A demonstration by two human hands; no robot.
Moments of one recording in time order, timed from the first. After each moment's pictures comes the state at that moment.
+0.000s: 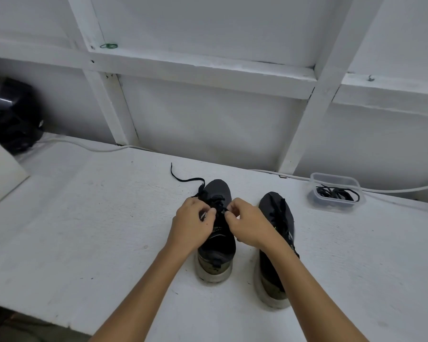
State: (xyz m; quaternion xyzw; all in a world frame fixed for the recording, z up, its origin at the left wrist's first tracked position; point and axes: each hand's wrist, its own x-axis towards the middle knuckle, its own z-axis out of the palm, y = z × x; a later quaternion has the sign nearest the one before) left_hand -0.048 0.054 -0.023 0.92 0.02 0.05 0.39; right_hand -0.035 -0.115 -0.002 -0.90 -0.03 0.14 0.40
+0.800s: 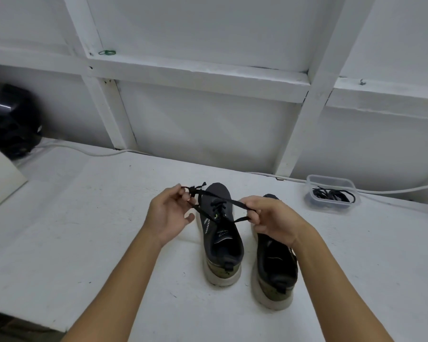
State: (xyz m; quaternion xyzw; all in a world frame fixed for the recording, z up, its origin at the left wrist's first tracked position) left_hand -0.022 0.096 0.000 0.42 0.11 -0.16 0.89; right_hand -0.022 -0.170 0.021 -0.61 0.02 0.30 0.73
